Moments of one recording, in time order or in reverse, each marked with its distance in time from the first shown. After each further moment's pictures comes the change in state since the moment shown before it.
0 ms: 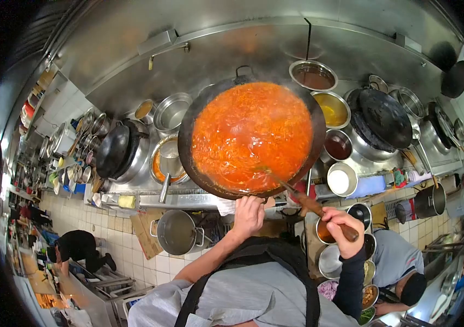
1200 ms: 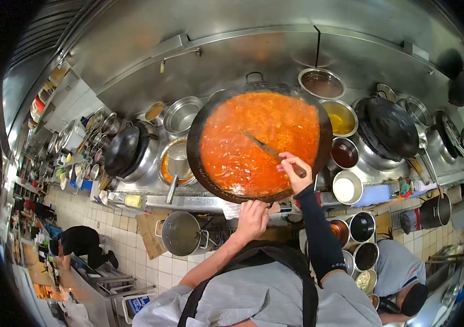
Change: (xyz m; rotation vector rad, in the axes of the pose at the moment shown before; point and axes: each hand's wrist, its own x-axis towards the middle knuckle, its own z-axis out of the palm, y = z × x) left_hand 0.001 -0.001 -0.004 0.007 0.006 0.049; right_hand 0.175 0.177 0.116 0.394 0.000 0.000
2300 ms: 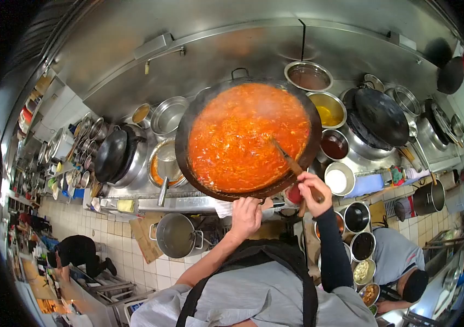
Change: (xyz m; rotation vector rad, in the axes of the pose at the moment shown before) left_hand -0.001 -0.001 0.005 -0.008 0.006 -0.044; right_hand -0.093 -0.073 -0.049 -0.447 0.067 -0.125
